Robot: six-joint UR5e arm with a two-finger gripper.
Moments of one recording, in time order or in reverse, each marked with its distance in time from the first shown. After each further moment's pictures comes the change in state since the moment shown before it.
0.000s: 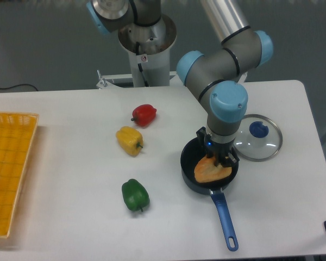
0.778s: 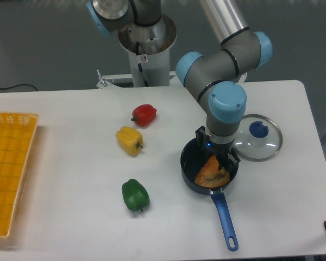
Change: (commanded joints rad) arm 0.000 0.003 0.011 0.002 0.003 0.014
